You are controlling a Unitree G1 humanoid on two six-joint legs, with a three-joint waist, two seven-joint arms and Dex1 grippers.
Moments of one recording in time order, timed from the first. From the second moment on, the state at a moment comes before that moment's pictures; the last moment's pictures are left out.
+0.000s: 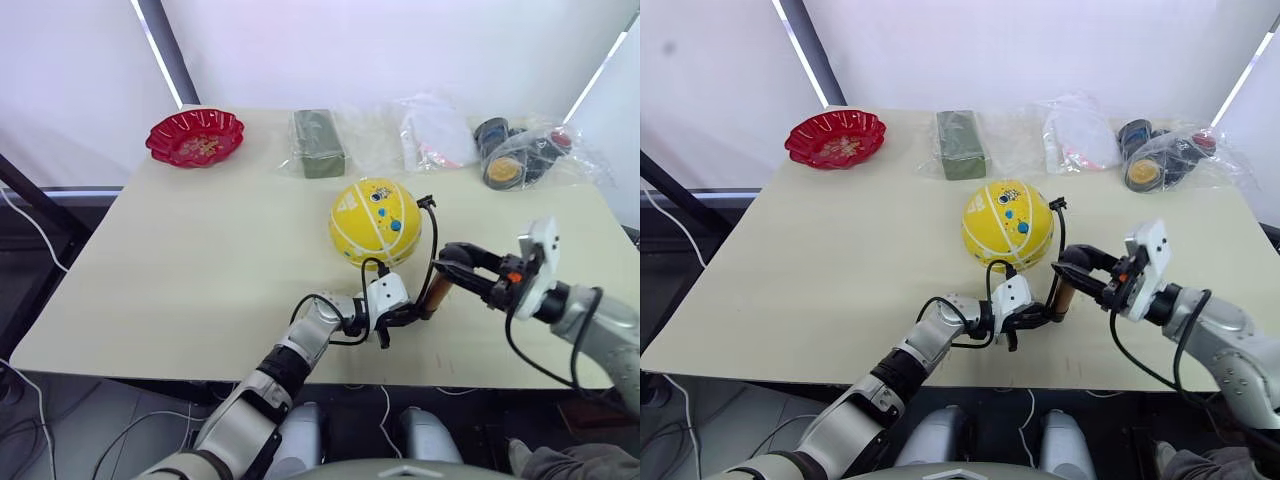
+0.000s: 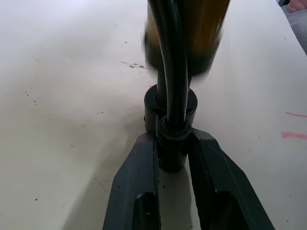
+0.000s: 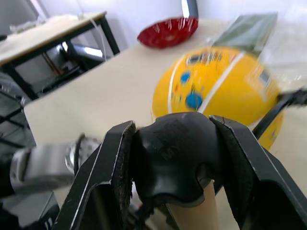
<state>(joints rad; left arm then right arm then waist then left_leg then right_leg) -0.49 0.08 -0.47 0.56 0.08 0.03 -0.84 -0.01 -0.71 -0.09 -0.44 0.89 0.56 0.60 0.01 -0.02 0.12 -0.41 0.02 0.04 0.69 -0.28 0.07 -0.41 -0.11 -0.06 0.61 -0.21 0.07</state>
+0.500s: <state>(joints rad) -0.49 0.08 -0.47 0.54 0.07 0.03 -0.85 -0.15 -0.92 -0.35 -0.53 1.23 0.80 0.55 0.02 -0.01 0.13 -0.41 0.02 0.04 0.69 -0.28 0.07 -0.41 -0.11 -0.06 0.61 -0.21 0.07</state>
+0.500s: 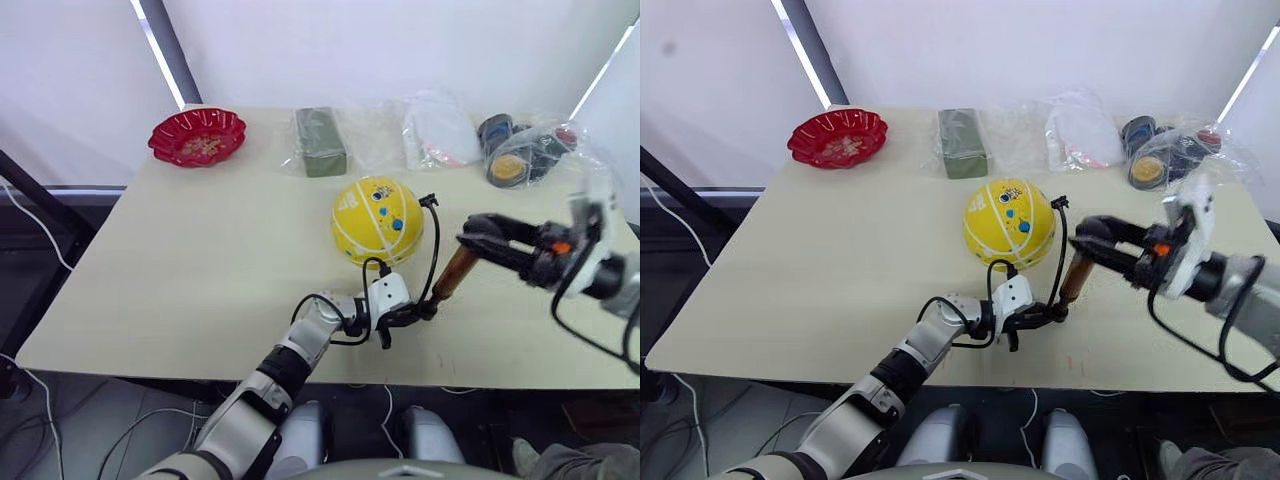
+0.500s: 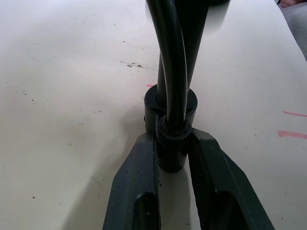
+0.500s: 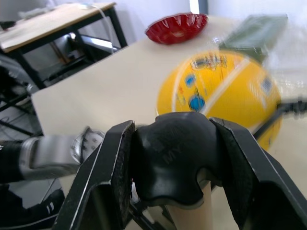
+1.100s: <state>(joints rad) -0.49 0.08 -0.47 0.56 0.08 0.04 -0.85 -0.04 -0.81 -0.20 -0.52 1.11 0.74 0.47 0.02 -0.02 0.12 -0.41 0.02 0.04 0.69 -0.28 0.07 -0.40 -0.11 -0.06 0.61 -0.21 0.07</state>
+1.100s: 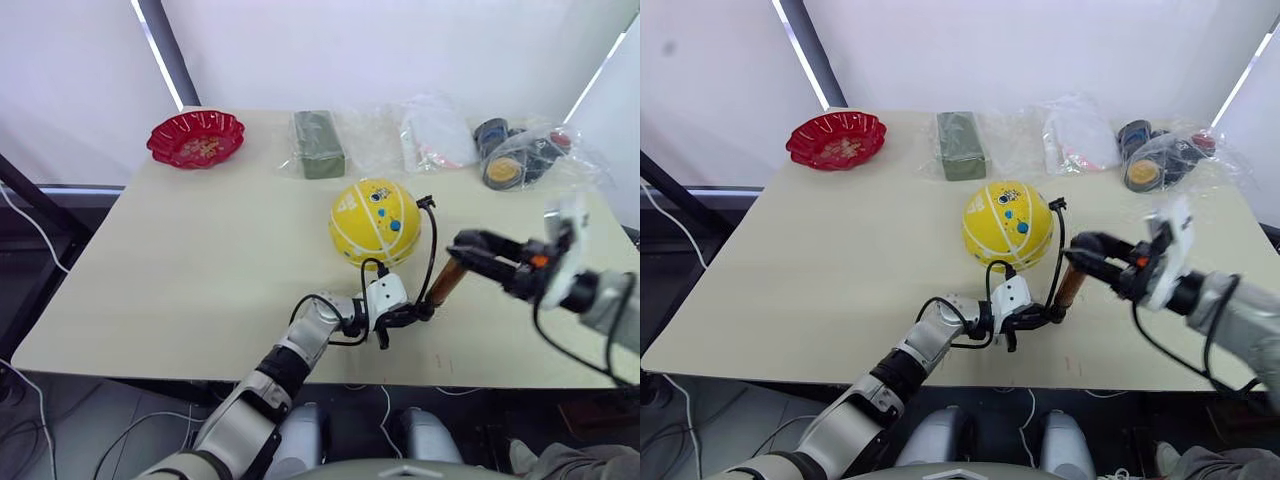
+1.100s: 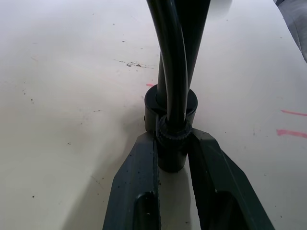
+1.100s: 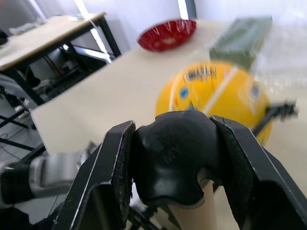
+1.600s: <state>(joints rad) -0.48 0.09 -0.47 0.53 0.07 0.05 -0.86 -0.05 -0.77 -0.20 -0.52 1.02 0.71 0.54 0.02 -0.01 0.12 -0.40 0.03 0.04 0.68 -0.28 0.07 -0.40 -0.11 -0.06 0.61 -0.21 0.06</state>
